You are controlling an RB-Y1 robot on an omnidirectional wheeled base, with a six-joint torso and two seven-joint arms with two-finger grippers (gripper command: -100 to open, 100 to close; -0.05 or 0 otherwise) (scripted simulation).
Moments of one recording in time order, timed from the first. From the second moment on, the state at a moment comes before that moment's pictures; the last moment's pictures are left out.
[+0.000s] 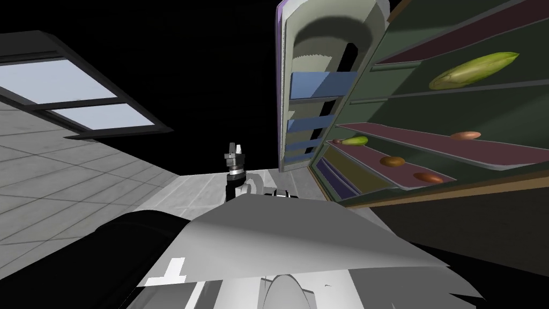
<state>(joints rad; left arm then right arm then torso) 0.49 -0.05 -0.01 -2.32 -0.07 -0.53 0.07 -0.35 -3.13 0.19 -1.43 0.00 -0.35 0.16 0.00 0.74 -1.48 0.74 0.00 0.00</state>
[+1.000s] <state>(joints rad) 0.49 -0.05 -0.01 -2.32 -0.07 -0.53 0.07 -0.17 -3.14 0.24 -1.22 0.04 -0.38 0.12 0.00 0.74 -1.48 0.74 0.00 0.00</state>
